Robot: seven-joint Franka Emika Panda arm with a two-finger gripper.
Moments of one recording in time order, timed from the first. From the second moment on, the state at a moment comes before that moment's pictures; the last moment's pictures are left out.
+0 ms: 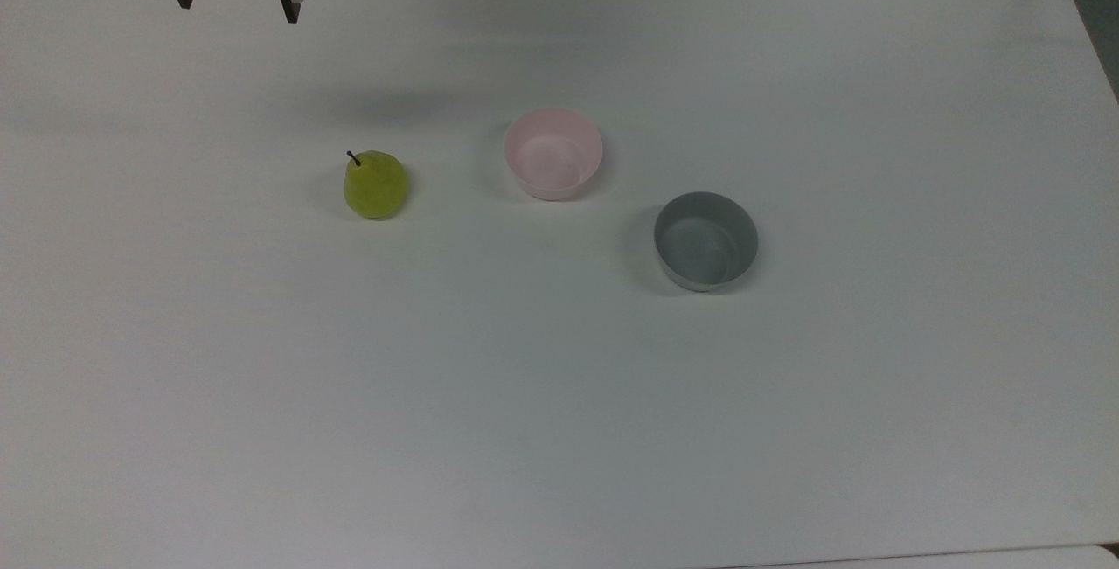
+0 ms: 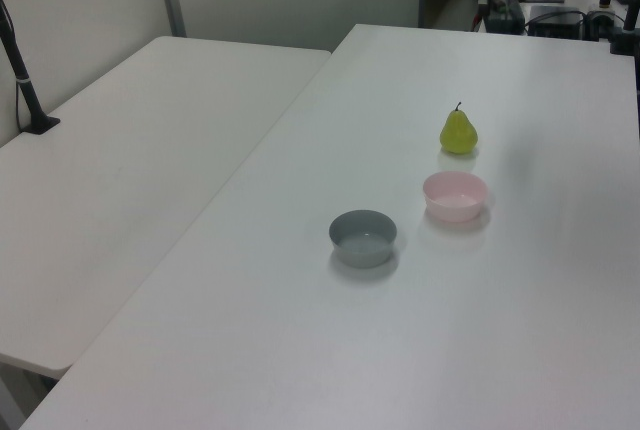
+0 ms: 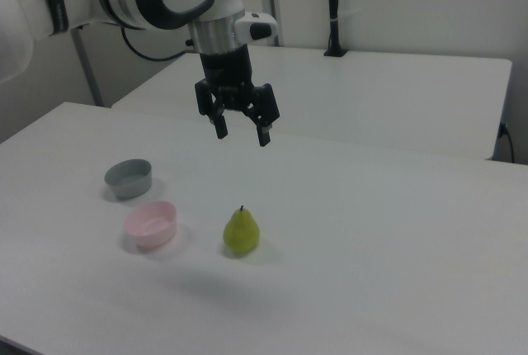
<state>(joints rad) 0.00 0.13 -0.26 -1.52 -0.07 1.64 -0.19</state>
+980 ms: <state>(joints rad) 0.00 0.13 -0.26 -1.52 -0.07 1.64 -0.19</state>
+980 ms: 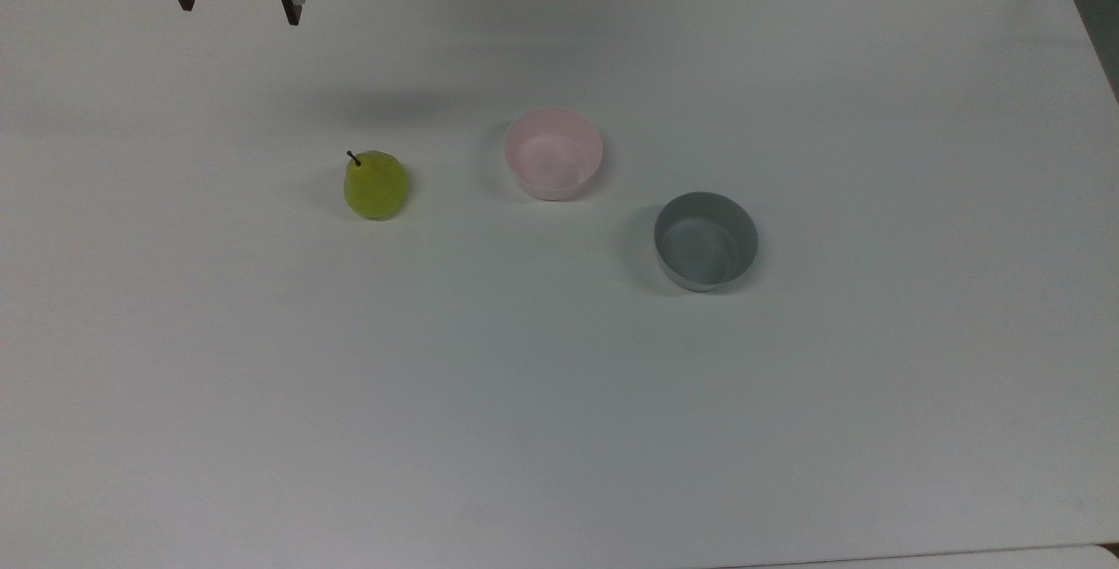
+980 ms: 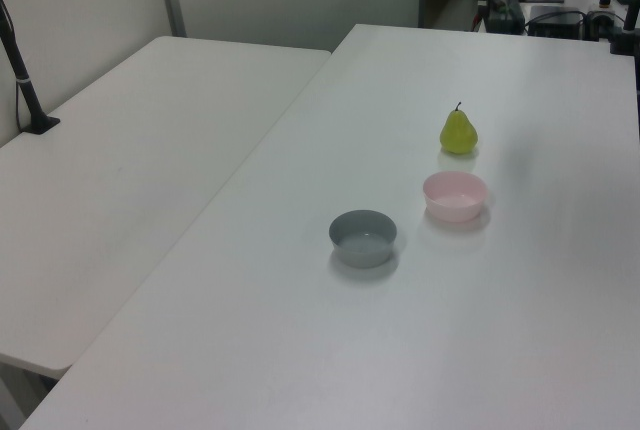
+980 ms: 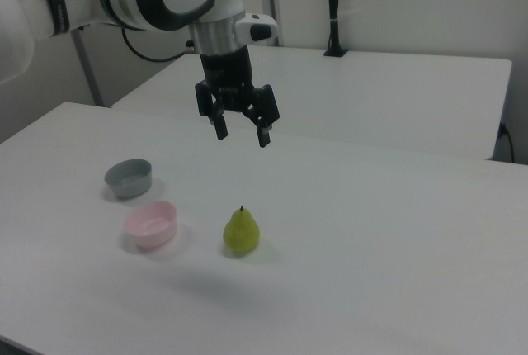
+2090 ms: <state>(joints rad) 0.03 0.16 -0.25 -1.53 -0.07 1.64 -0.18</state>
